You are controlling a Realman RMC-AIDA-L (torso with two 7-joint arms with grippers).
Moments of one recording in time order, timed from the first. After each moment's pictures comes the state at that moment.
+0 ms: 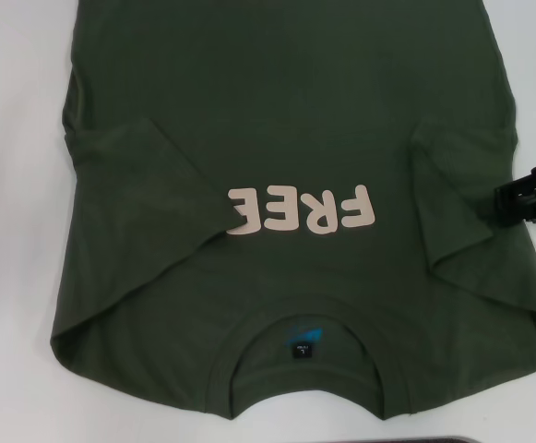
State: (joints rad) left arm -0.37 -1.97 0.17 0.58 2.03 1.71 -2.24; right arm 0.61 1.91 -0.59 -0.66 -2.56 -1.61 2.48
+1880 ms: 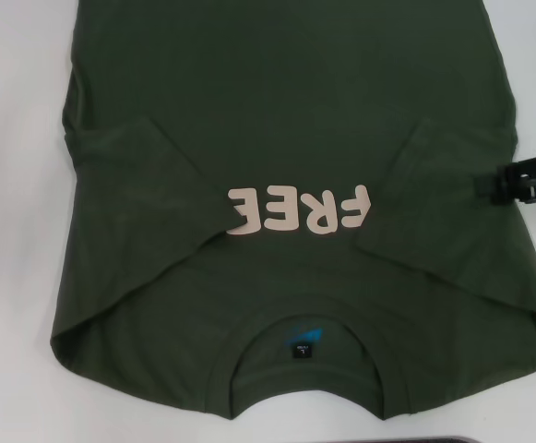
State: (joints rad) left arm -0.37 -1.94 0.21 0.58 2.04 1.69 -2.24; right arm 0.54 1.89 -0.62 -0.66 -2.33 -1.66 2.37
